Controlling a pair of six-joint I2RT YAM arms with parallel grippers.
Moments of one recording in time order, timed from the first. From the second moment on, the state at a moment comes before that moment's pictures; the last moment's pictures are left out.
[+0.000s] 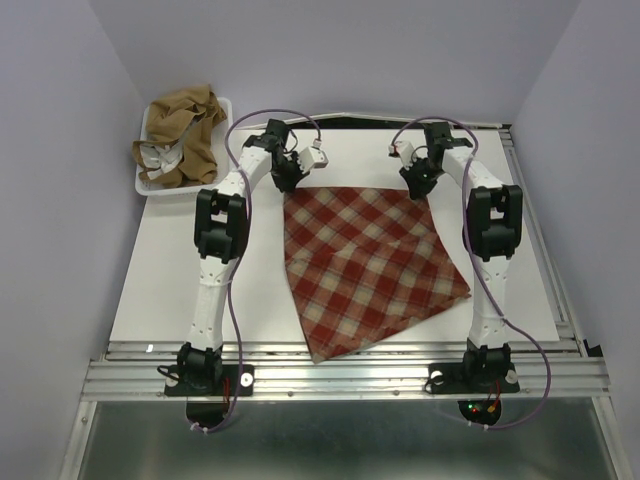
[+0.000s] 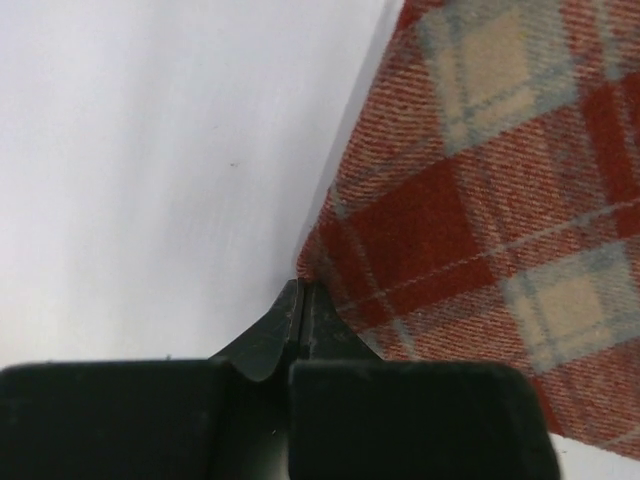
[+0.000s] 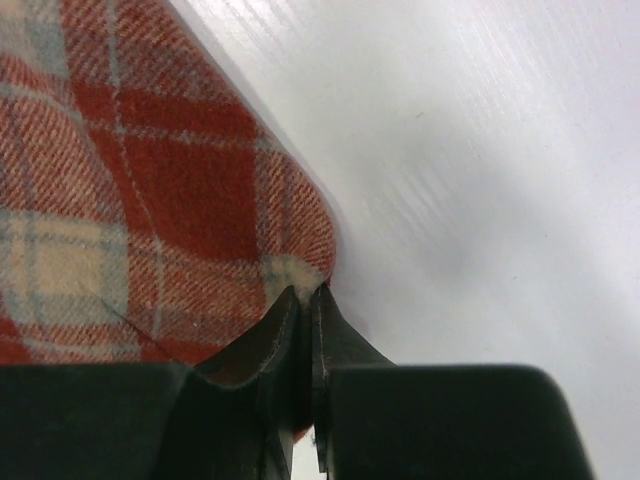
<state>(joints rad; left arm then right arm) -0.28 2.49 2.24 -0.88 0.37 0.90 0.09 2.37 2.03 -0.85 -0.30 -0.76</state>
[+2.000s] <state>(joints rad) -0.38 1.46 0.92 -0.45 0.34 0.69 0.12 1.68 1.29 -0.64 -0.47 -0.85</state>
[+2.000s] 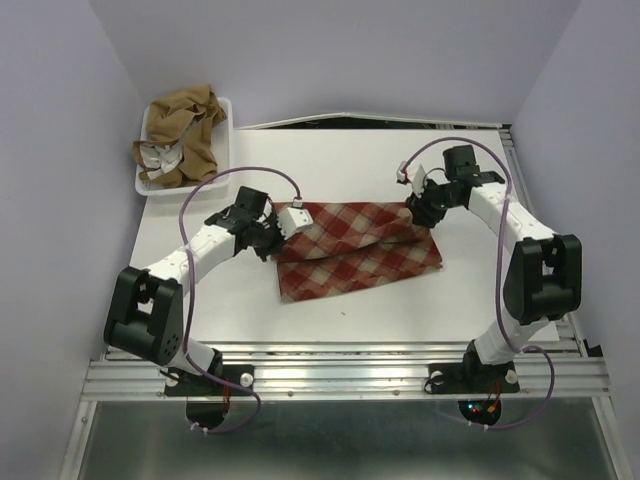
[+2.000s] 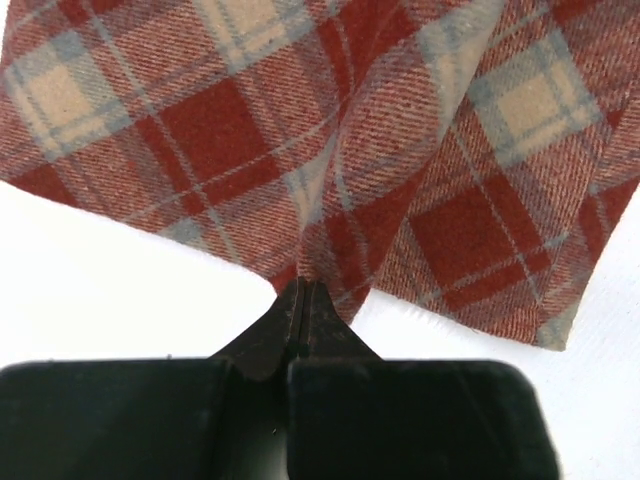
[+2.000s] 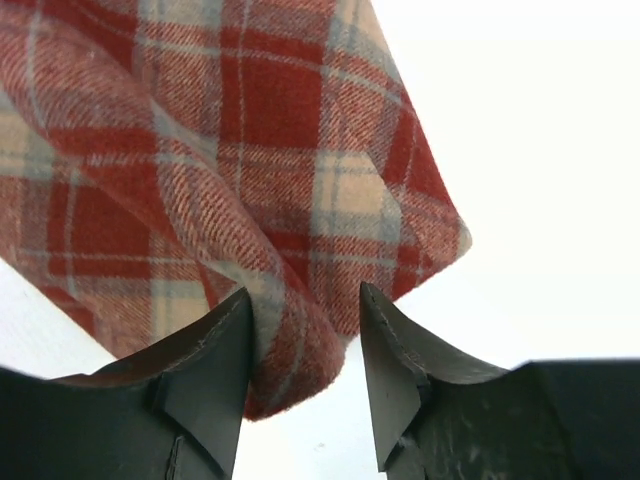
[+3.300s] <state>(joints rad) -0.49 1.51 0.83 -0.49 0.21 0.85 0.27 1.52 0.97 -0.58 -0.22 -1.19</state>
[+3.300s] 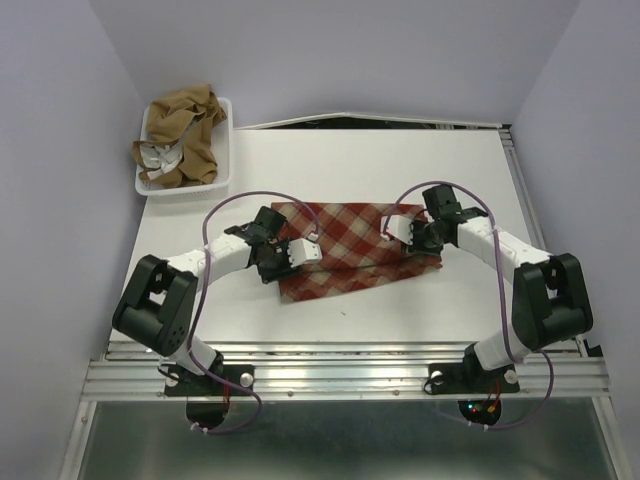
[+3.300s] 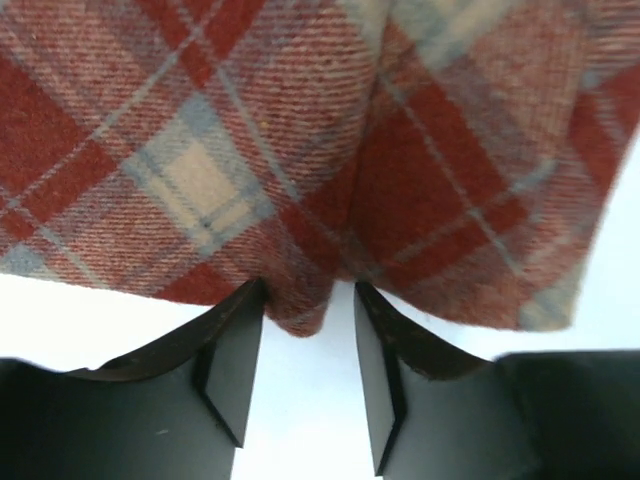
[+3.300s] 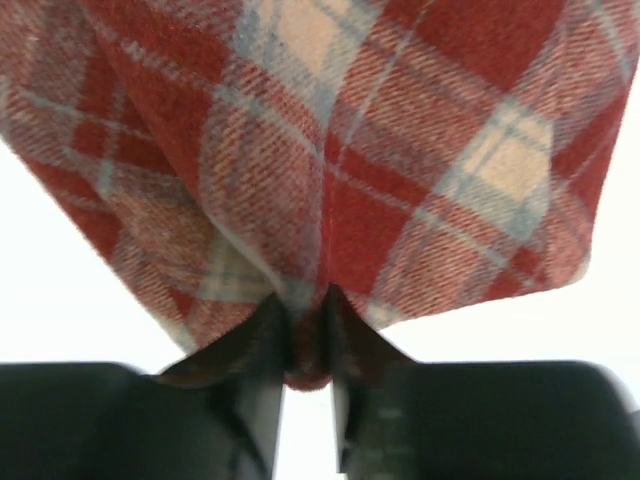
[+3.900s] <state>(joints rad) -0.49 1.50 1.01 -0.61 0.20 0.84 0.28 1.52 1.13 -0.51 -0.14 -1.19</state>
